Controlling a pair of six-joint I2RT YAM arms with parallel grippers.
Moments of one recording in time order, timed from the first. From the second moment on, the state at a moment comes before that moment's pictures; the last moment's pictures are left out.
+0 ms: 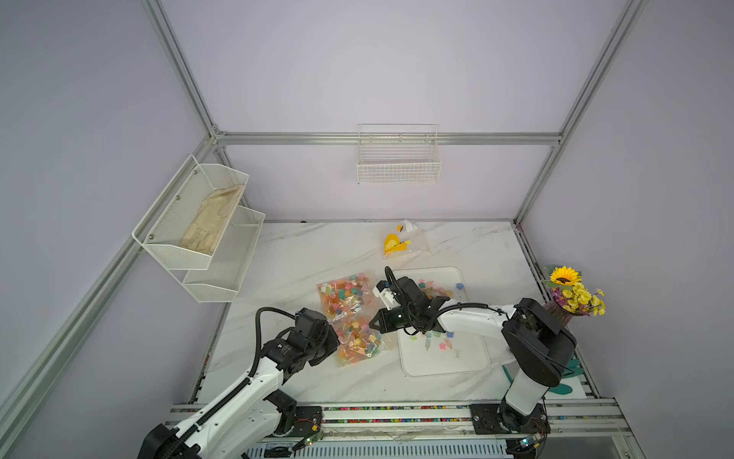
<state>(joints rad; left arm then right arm) -0.50 0.87 0.48 -0.55 0.07 -1.07 0.81 1.74 0.98 -0.05 -0.44 0.60</state>
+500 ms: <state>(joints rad) -0.50 0.97 0.55 -0.56 0.07 -1.02 0.81 1.74 0.98 -0.04 -0.44 0.60</state>
